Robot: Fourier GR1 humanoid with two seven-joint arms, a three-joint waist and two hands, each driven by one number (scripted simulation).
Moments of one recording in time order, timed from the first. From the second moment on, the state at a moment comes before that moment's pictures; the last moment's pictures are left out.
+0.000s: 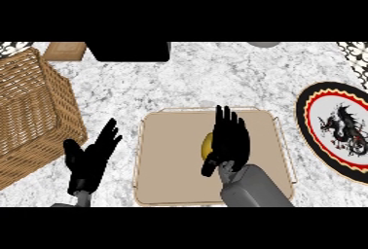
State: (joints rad) left arm 0.01 0.19 -0.20 -1.46 0.21 0.16 0.18; right arm -0.39 -0.01 0.53 -1.44 0.90 0.14 1.09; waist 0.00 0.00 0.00
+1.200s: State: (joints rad) left arm -0.01 0.18 -0.14 -1.44 0.19 0.10 0.16; right arm -0.58 -0.06 0.24 -1.20 1.04 0.04 1.12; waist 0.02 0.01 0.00
